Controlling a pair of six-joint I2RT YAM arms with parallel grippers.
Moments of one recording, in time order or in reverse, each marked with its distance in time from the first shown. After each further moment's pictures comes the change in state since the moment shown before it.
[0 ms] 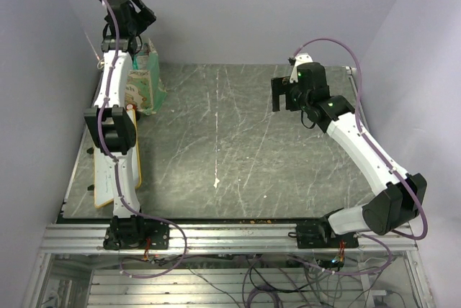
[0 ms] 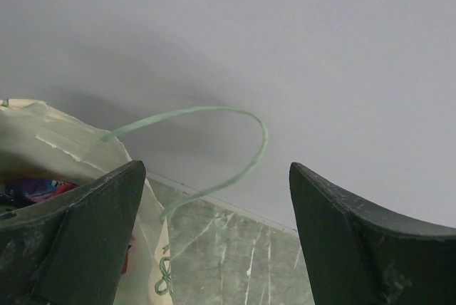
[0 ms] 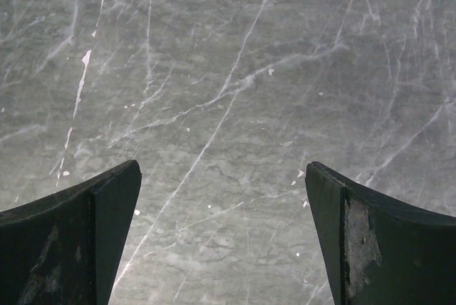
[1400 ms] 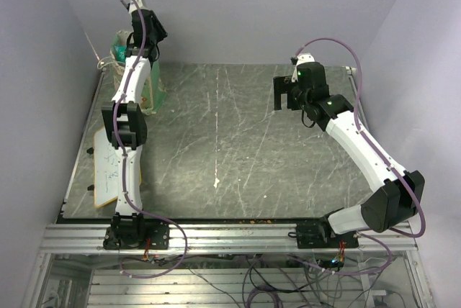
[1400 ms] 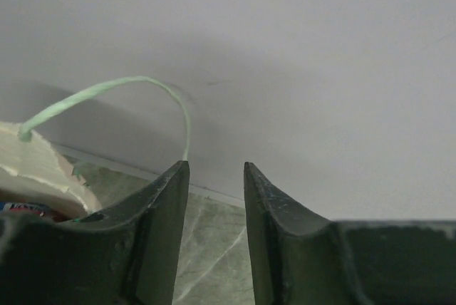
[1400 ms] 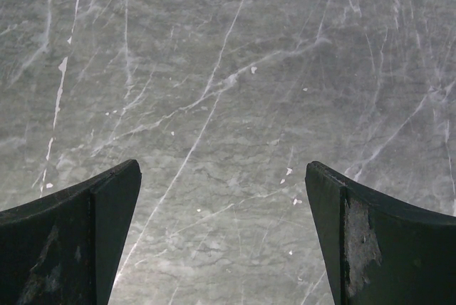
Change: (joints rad) left arm -0.085 0.186 0.036 0.142 -0.074 0.162; right arm -0.016 0.019 0.000 0.006 0.048 0.010
